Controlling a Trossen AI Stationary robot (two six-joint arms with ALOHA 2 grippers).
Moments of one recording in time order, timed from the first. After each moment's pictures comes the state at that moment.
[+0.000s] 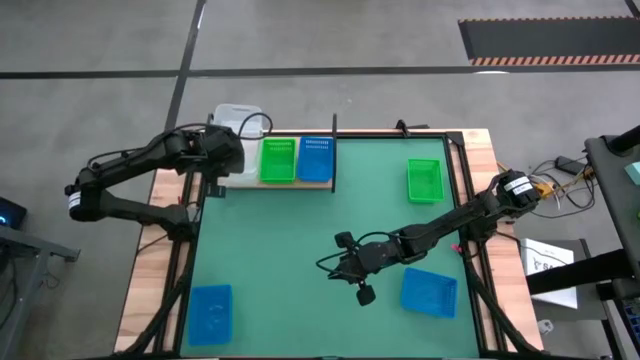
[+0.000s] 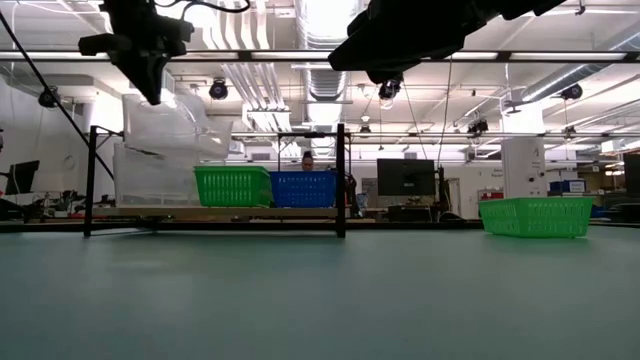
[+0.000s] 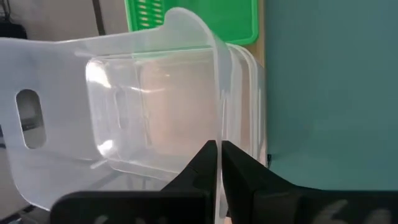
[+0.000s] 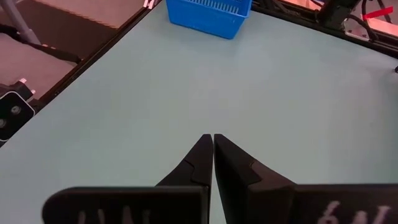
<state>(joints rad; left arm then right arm) 0.39 1.09 1.22 -1.32 -0.37 0.56 0.36 1.69 1.01 0.13 0.04 -0.11</state>
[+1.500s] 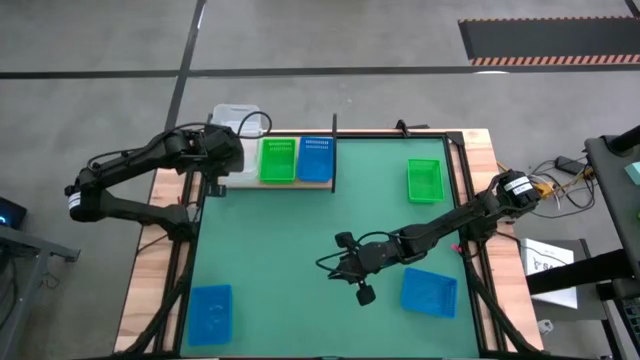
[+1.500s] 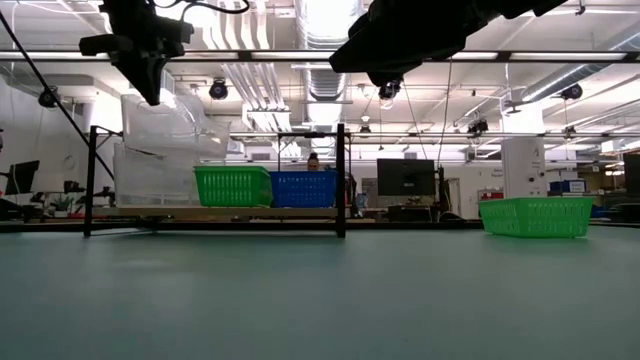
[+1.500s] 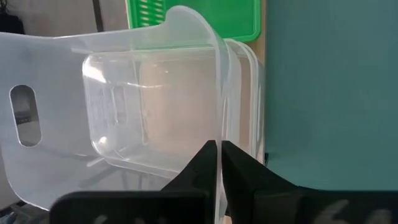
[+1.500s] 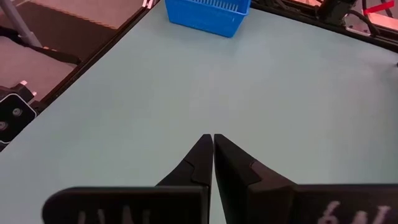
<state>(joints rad) 0.40 1.09 1.22 -1.32 -0.37 0.53 0.36 1.69 1.01 0.13 0.04 -0.09</state>
